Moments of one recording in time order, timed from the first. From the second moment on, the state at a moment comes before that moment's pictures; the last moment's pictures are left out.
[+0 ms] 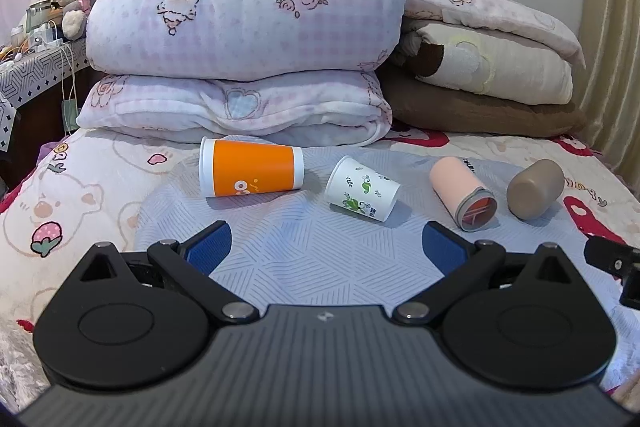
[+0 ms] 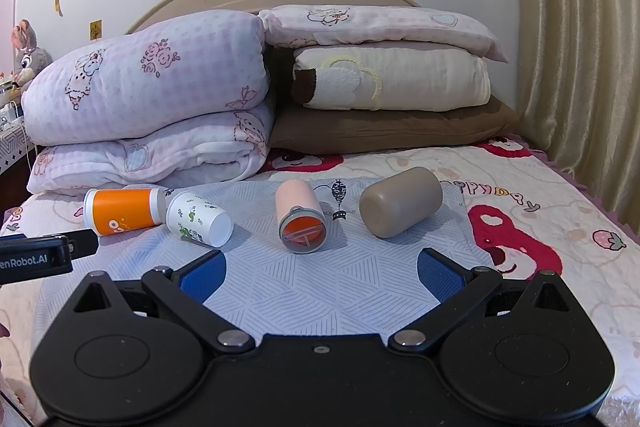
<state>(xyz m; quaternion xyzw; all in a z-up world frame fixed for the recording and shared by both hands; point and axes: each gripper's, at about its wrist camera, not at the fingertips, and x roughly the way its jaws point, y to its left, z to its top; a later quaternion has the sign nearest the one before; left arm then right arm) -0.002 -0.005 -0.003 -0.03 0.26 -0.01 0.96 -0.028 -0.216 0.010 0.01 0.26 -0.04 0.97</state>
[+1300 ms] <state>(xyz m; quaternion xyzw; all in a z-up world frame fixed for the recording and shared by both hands) -0.003 0.005 -0.007 -0.06 0.26 0.01 0.96 -0.028 -0.214 0.007 0.01 0.26 -0.04 0.96</state>
